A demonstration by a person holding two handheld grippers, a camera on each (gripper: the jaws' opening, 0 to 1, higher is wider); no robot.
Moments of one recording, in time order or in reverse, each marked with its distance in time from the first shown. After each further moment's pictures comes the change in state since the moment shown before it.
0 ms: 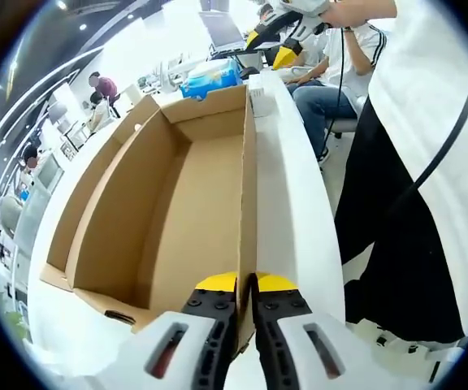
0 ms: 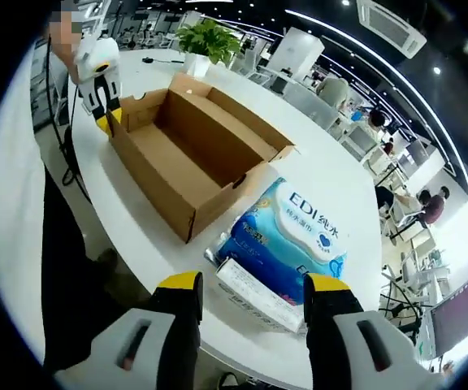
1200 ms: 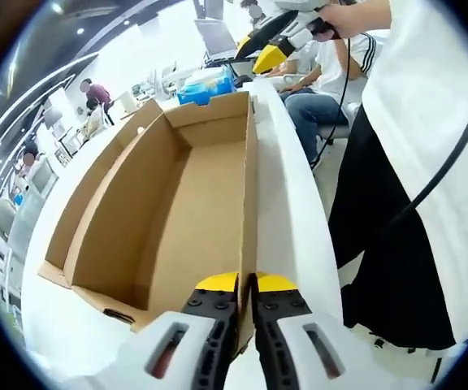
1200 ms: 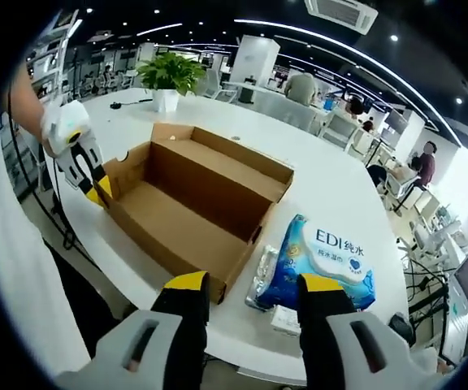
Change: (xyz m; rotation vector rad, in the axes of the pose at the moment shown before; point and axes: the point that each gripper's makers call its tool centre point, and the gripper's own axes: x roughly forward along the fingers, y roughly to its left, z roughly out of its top) left arm -0.005 0.001 0.001 -0.021 -0.063 -0.046; right arm 0.008 0.036 0.052 0.310 -0.066 0.001
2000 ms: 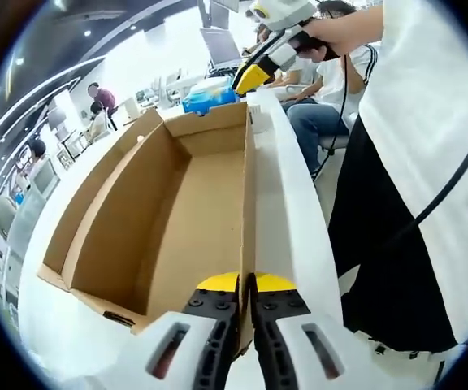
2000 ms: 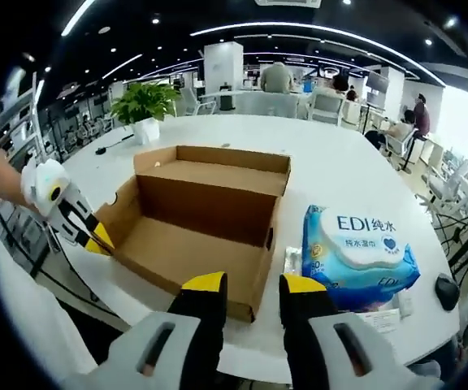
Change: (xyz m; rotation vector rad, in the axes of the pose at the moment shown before) left arm -0.001 -0.002 0.004 0.020 -0.041 0.000; right arm 0.037 0.010 0.001 0.276 0.000 0.047
